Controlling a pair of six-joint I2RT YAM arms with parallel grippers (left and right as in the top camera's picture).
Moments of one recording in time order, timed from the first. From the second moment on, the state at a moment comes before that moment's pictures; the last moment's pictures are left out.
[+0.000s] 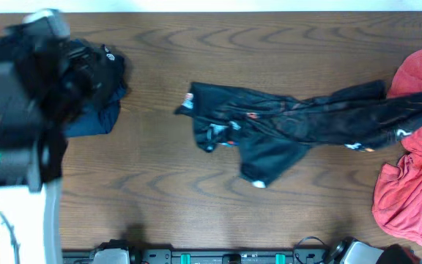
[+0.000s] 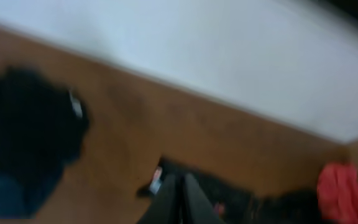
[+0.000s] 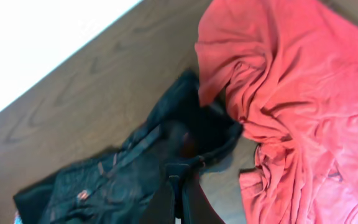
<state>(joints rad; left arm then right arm) 0.03 1.28 1.66 -0.98 0.27 -0.40 -0.57 1.44 1.87 -1.33 -0.20 0.18</state>
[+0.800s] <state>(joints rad) -0.61 1.78 1.46 -1.27 0.44 -0.35 -0.54 1.50 1.87 -1.37 -0.16 0.17</state>
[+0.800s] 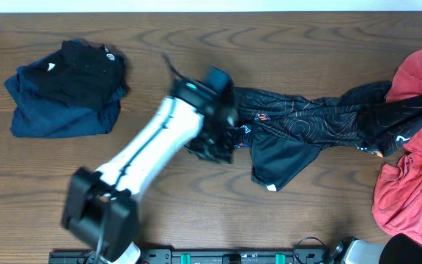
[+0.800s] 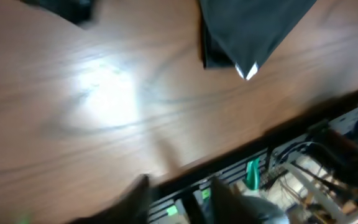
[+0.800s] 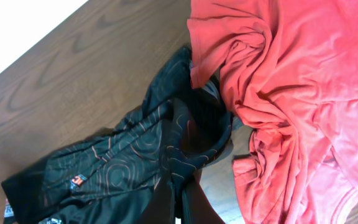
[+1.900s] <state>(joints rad) -0.90 2.05 1.40 -0.81 0.43 -0.39 -0.54 1.50 1.87 -1.38 -0.16 0.17</state>
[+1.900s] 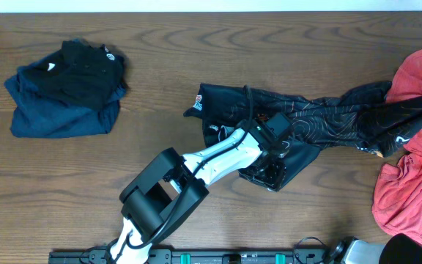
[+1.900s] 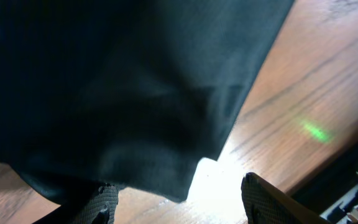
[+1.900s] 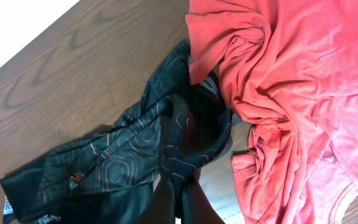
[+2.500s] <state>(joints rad) -0.88 2.08 1.40 -0.77 0.44 -0.43 -0.54 1.50 1.87 -1.38 -0.16 0.17</state>
